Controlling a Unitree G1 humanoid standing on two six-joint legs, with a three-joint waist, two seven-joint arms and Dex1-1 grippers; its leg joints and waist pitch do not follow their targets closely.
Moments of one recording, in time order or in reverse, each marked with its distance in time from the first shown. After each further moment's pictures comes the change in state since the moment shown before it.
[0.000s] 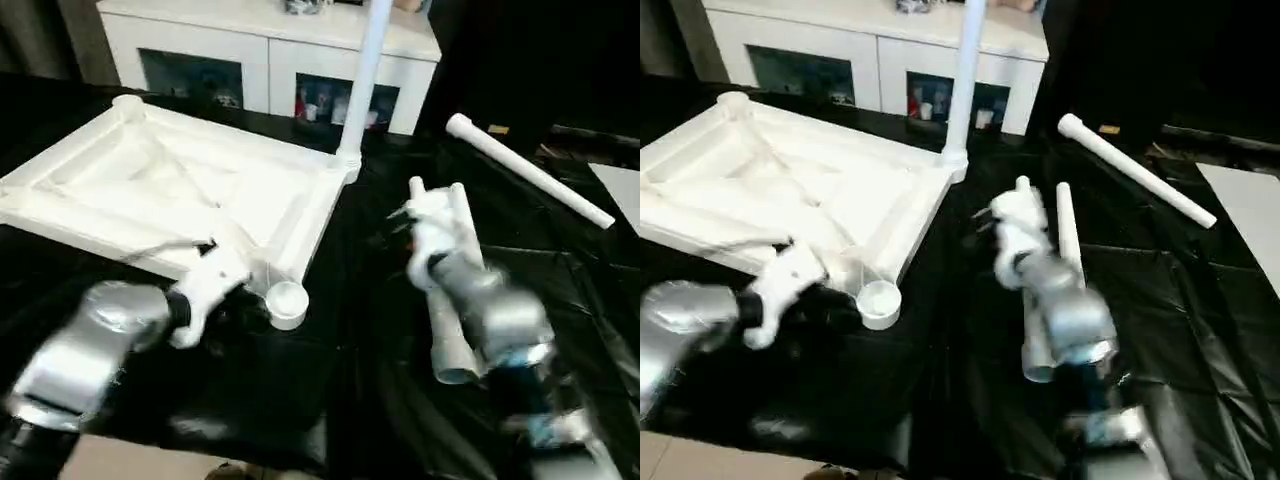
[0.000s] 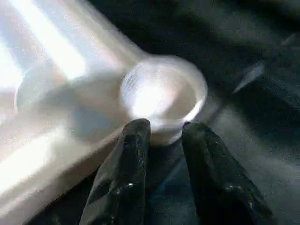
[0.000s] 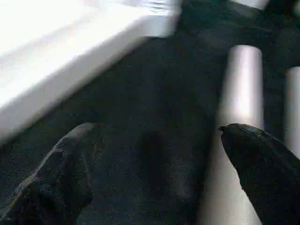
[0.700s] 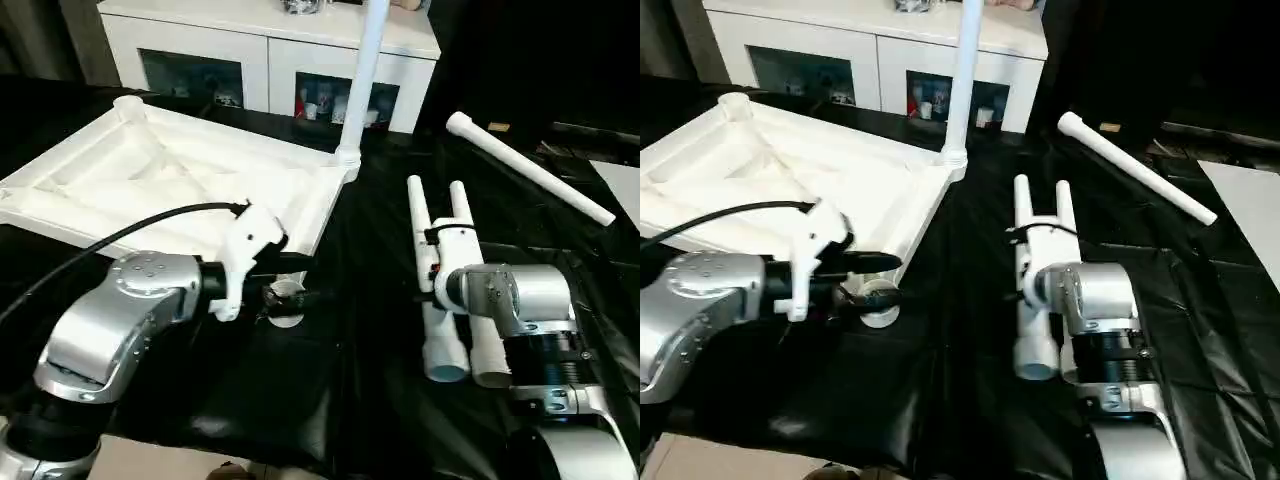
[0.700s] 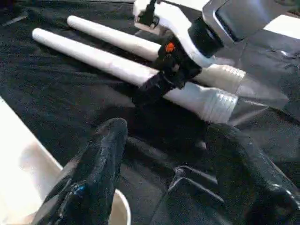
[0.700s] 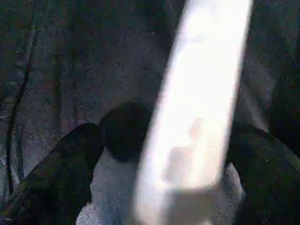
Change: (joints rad) left arm -0.115 -0.119 -0.016 -0.044 -0.141 0.035 0.001; right arm -0.060 -0.007 -0.089 0.097 0.083 0.466 0.031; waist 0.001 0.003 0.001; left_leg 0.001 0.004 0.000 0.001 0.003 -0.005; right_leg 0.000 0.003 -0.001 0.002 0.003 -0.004
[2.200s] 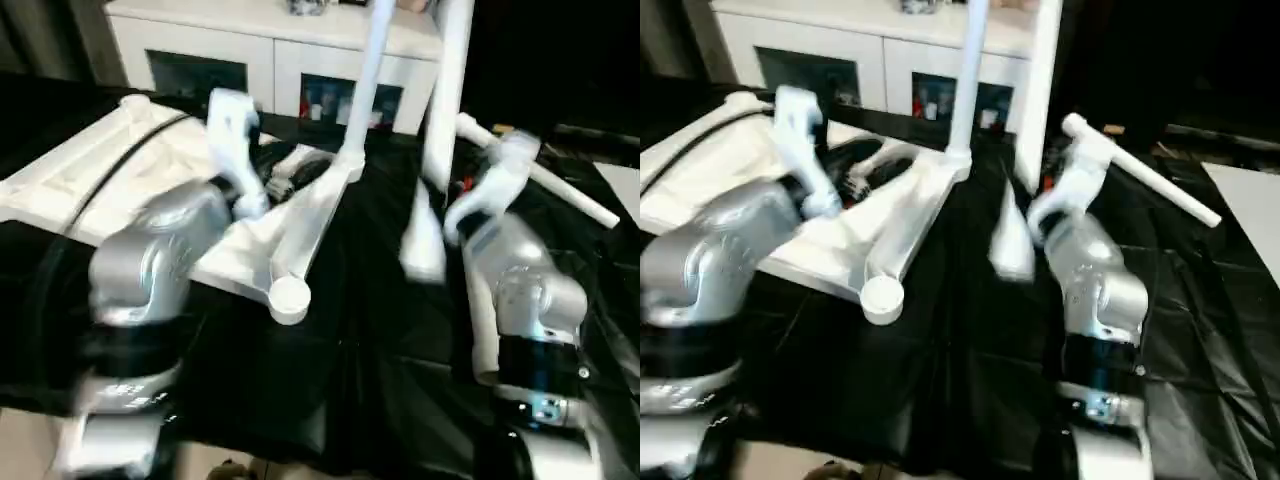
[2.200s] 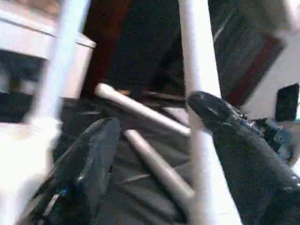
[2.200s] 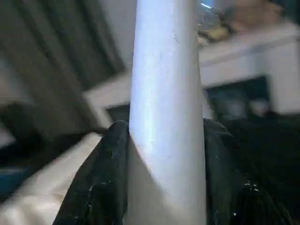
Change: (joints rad) left arm -0.292 -0.433 0.333 0.283 -0.191 0.048 0.447; right arm 0.024 0.193 -0.240 -0.256 0.314 -0.714 0.162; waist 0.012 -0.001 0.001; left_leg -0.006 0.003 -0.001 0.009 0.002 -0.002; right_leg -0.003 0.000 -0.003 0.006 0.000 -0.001
